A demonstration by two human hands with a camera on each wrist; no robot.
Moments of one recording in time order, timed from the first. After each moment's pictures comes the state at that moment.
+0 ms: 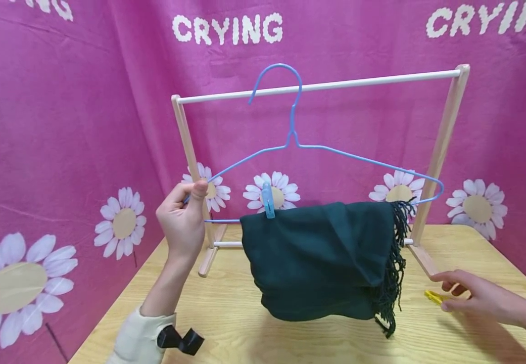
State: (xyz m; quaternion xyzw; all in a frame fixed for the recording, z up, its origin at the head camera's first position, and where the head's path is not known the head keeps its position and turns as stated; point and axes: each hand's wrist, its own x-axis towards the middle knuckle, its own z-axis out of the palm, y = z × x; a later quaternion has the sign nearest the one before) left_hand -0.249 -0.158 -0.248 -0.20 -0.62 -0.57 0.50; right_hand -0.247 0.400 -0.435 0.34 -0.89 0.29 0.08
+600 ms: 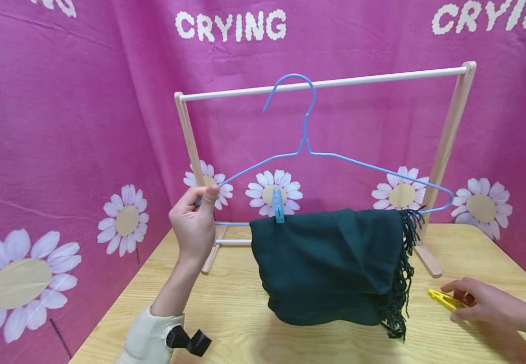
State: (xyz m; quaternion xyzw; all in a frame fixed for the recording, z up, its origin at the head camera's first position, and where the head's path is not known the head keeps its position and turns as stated) left_hand -0.254 -0.146 -0.258 -0.19 -0.60 -0.59 0.50; right_hand -0.250 0.413 -0.453 0.32 -0.91 0.26 0.05
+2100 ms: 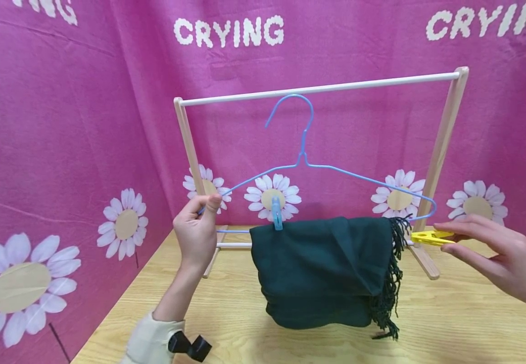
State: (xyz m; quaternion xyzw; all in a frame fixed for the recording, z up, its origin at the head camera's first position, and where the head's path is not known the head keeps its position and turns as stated) left_hand -0.257 -0.146 -0.270 -0.18 -0.63 -0.58 0.48; right_hand -0.208 0.324 -0.300 0.43 -0.75 0.28 0.42
